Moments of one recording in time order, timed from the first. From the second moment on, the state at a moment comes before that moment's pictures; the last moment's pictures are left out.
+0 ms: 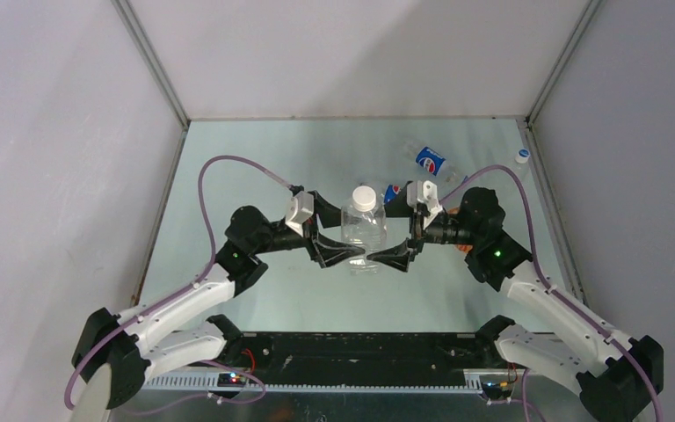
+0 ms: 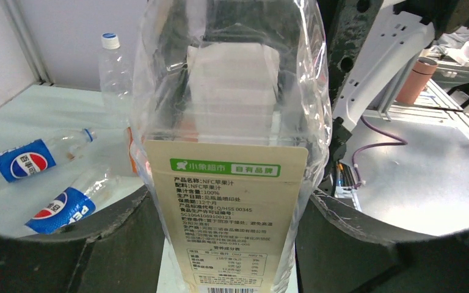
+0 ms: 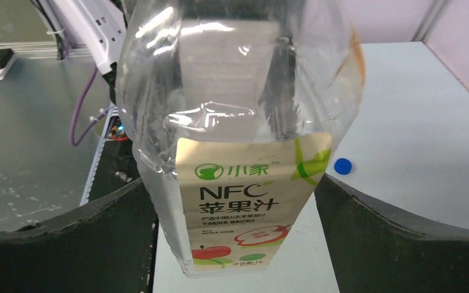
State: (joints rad) left arm -0.71 1.00 0.60 0.60 0.76 -0.22; right arm 0.59 0.93 0.74 0.16 -0.88 -0.03
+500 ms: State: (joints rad) left arm -0.72 1.00 0.60 0.65 0.77 -0.29; right arm 0.60 0.97 0.74 0.18 -0.96 0.01
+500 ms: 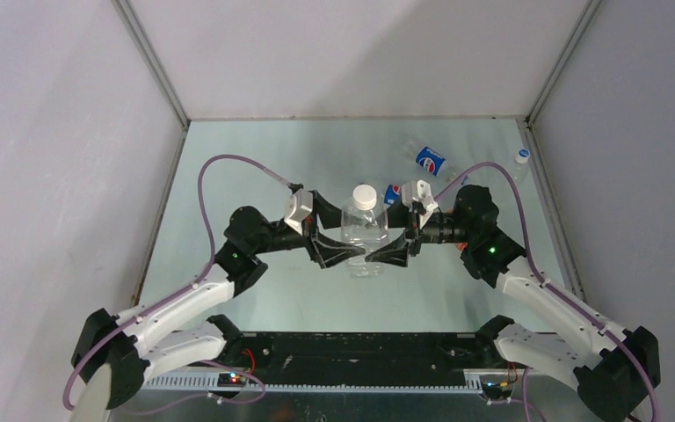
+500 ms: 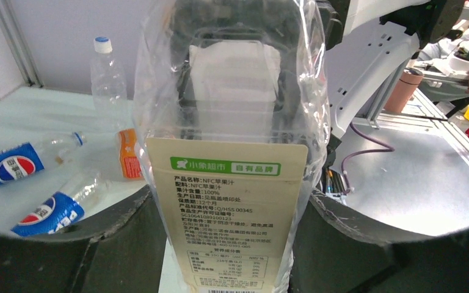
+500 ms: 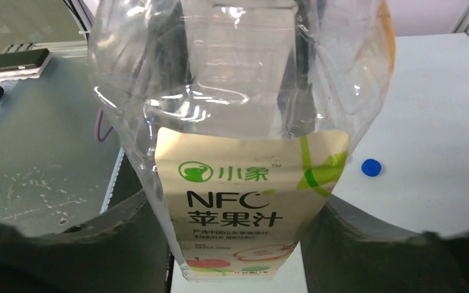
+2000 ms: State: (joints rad) left arm -0.93 1.02 1.00 -0.03 -0.28 -0.42; right arm 0.85 1.10 0.70 0.18 -0.10 -0.18
